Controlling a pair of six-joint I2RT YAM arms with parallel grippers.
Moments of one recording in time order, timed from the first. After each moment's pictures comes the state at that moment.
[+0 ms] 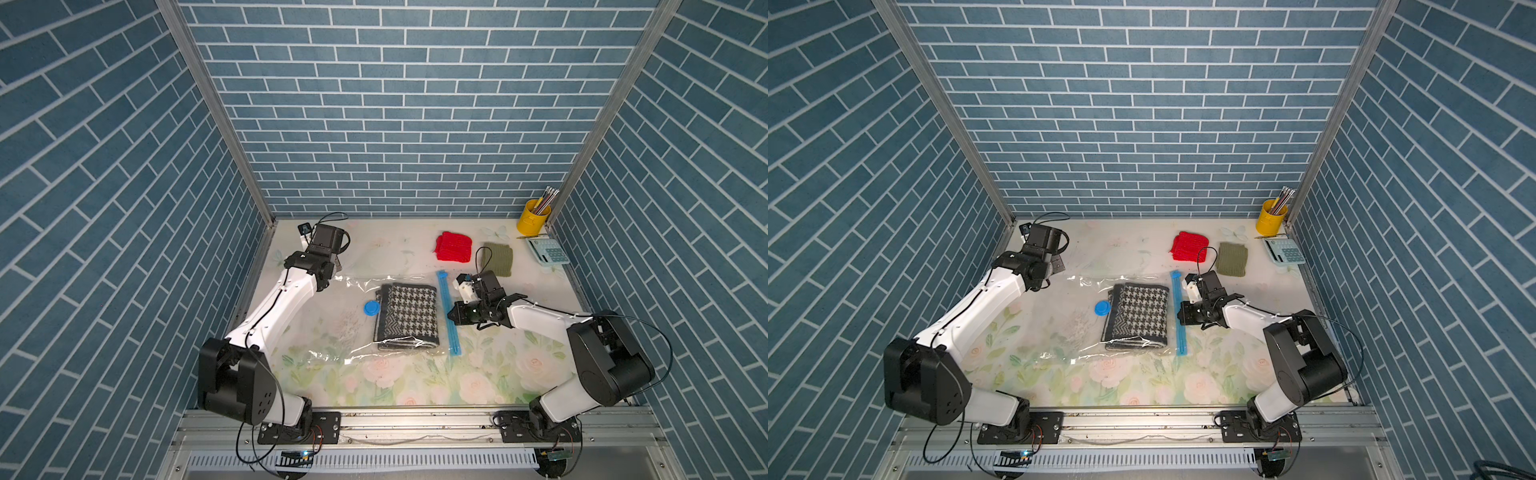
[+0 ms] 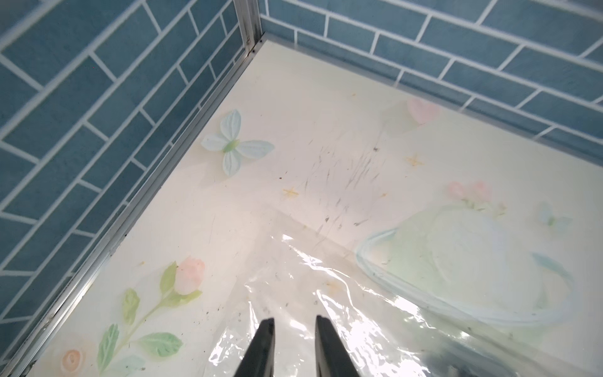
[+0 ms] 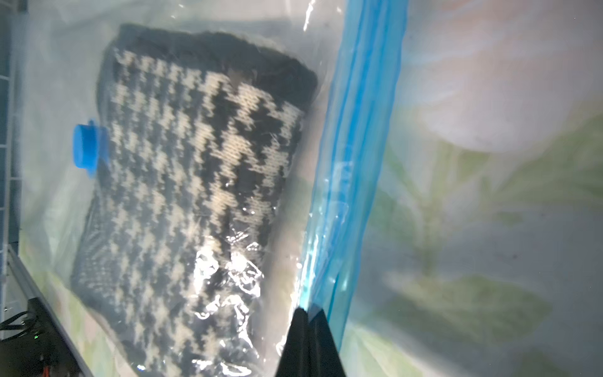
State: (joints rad) left arm -0.27 1.47 1.21 -0.70 -0.51 -0.60; right arm 0.50 1.55 0.75 -0.20 -0.40 0.34
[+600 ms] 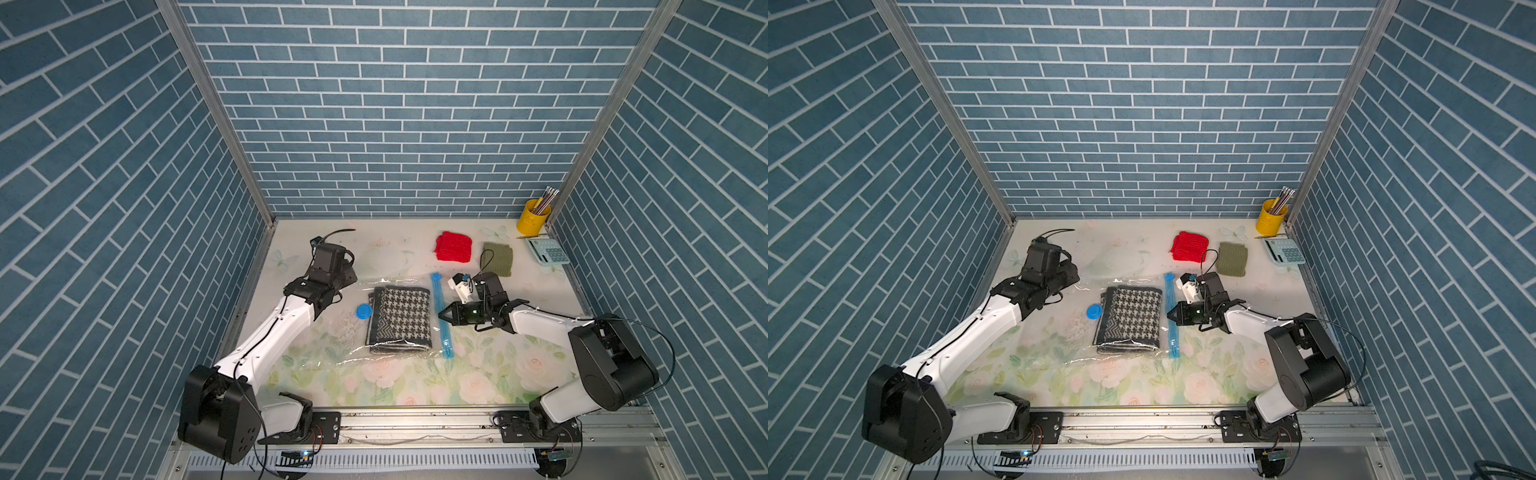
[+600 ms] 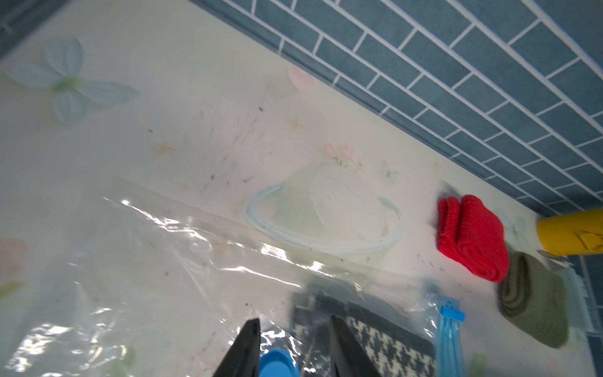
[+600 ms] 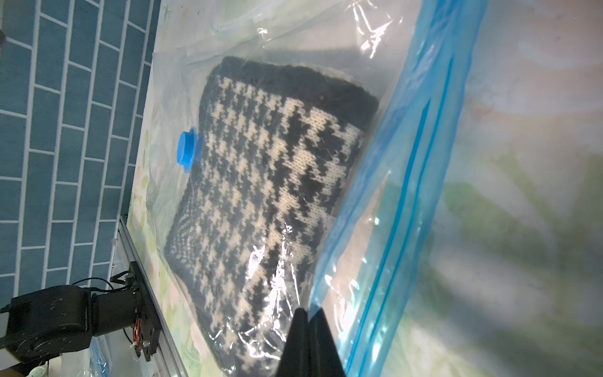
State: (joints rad) left arm -0.35 1.28 0.94 -0.39 -0.15 -0.70; right arm 0.50 1.53 0.69 -0.04 -0.59 0.40
